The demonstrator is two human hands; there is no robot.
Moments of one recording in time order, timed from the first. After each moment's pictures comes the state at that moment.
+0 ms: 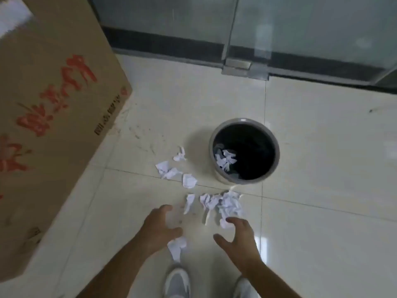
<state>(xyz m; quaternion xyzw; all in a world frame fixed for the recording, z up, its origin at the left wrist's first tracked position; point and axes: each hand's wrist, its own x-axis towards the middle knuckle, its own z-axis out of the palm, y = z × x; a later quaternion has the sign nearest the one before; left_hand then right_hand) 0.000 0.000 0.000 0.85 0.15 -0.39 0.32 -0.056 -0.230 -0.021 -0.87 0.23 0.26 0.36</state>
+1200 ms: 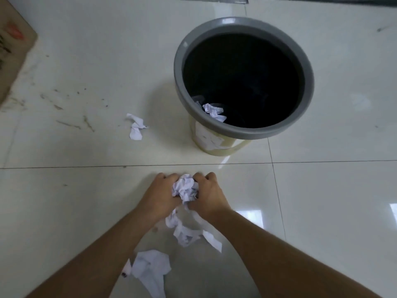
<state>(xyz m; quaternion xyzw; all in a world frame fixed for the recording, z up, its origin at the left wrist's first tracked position) 0.079 -0.061 -0.287 0.91 -0.13 -0.31 0.23 0.038 -0.206 -0.272 -0.89 0.16 0.25 0.35</state>
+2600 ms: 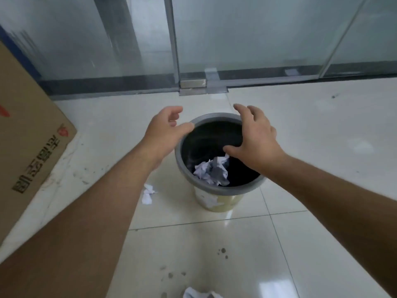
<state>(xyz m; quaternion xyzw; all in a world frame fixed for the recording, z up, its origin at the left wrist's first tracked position) 0.229 -0.124 -0.051 0.83 -0.06 -0.09 0.55 0.144 -0.314 -0.043 -0.96 0.12 -0.08 0.22</state>
